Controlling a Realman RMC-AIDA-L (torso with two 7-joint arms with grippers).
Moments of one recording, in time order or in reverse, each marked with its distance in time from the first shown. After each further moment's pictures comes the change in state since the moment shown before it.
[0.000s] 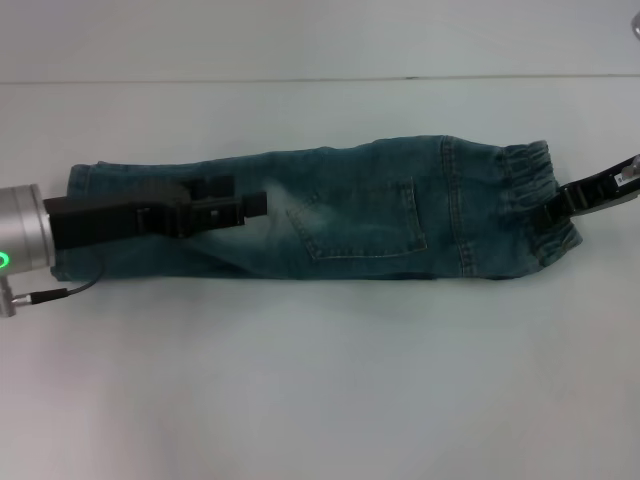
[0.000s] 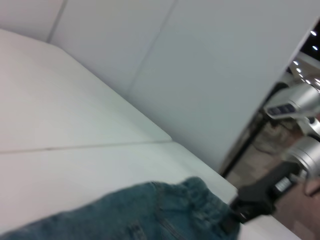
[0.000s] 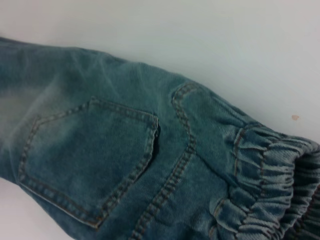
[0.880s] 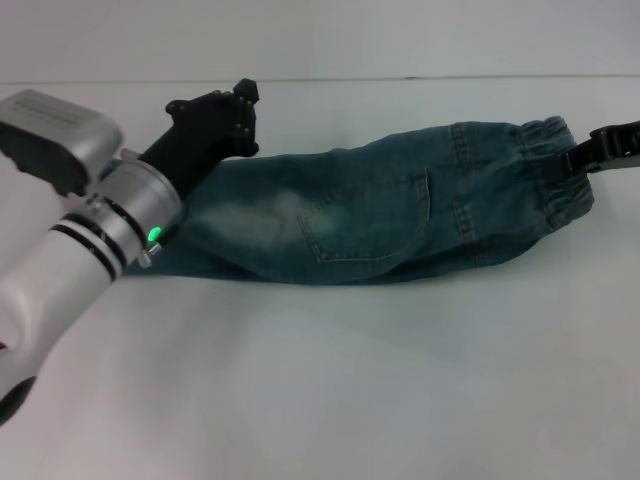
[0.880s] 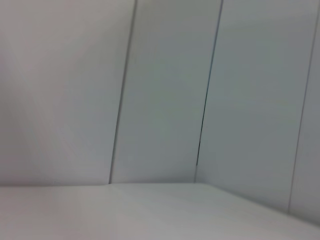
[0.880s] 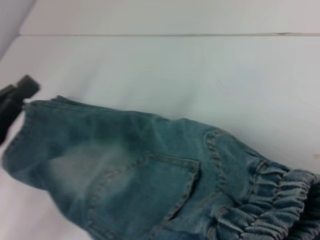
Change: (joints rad) left arm -0.184 -0.057 0.002 -0.680 -0.836 -0.521 1.157; right arm -0.029 -0.082 0.087 -0.031 0.184 -0.159 -0.002
